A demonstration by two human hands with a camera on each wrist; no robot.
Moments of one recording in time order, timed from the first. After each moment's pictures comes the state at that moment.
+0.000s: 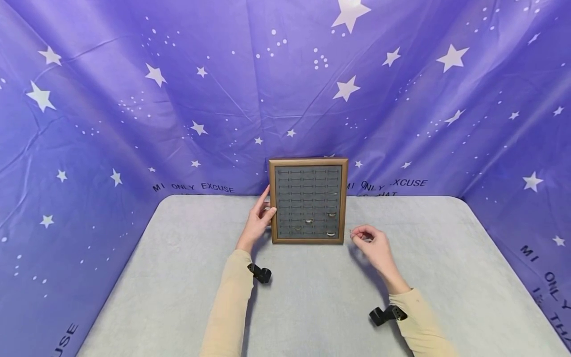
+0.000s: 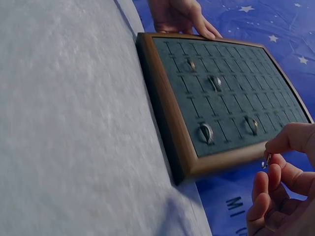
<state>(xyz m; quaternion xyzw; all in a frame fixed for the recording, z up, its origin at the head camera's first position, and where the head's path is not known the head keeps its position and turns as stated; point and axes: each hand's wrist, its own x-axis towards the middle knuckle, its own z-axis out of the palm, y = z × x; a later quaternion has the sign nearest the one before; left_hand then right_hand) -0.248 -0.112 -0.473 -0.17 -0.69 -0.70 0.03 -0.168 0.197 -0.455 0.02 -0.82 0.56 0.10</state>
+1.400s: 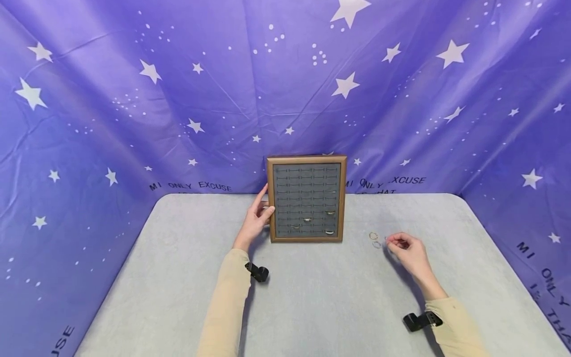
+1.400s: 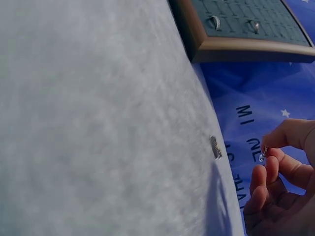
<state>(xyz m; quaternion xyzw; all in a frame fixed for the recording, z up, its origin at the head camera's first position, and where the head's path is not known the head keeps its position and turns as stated) -0.249 -0.115 -0.470 -0.16 -0.70 -0.69 0.01 -0.164 0.287 -0.495 -0.02 -0.86 0.49 0.12</state>
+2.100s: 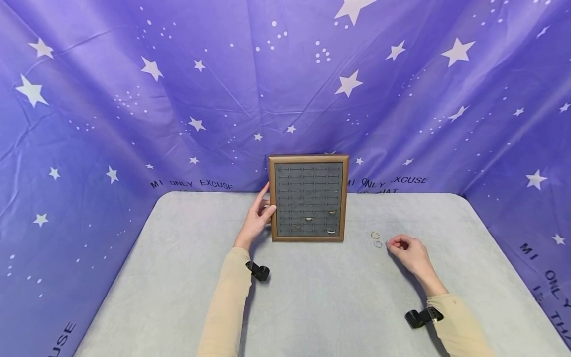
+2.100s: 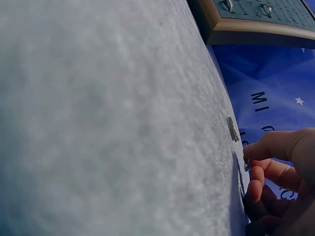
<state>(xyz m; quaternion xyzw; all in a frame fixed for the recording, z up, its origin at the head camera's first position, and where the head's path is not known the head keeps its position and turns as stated) -0.250 -0.115 -0.471 -0.17 -0.70 -0.70 0.01 -0.172 0.301 -0.508 0.00 -0.92 0.37 0.09</state>
